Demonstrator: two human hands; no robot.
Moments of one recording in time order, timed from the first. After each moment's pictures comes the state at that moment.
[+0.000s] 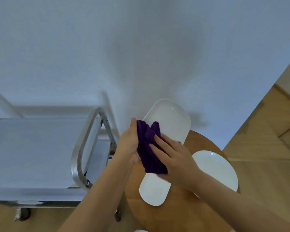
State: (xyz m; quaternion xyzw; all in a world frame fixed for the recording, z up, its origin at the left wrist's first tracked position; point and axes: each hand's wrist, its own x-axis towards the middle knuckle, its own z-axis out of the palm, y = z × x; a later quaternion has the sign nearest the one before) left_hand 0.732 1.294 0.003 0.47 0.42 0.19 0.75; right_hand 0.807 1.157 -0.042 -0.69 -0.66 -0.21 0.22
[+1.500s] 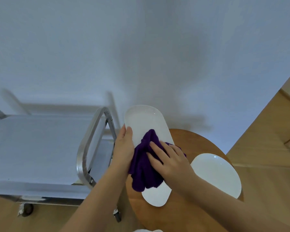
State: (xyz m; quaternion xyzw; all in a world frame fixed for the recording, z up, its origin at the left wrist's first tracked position) left_hand 0.697 1.294 -0.005 0.57 0.40 0.26 0.67; right_hand 0.789 1.162 -0.053 -0.68 -0.66 -0.27 0.16
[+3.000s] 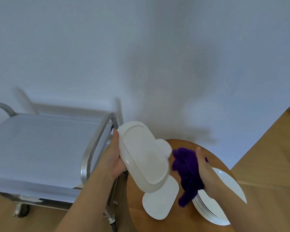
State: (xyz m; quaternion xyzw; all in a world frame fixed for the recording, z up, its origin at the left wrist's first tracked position) left_hand 0.671 1.337 -0.015 0.34 0.29 0.26 0.86; right_hand 0.833 1.148 -0.044 -0.76 0.00 0.36 0.53
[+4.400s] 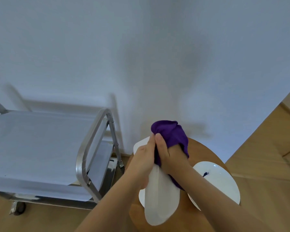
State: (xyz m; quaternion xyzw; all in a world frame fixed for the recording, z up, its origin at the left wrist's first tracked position) left_hand 0.709 1.257 0.006 0.55 0.44 0.14 0.70; right_hand 0.784 1.201 -0.016 -0.75 -0.33 0.11 0.56
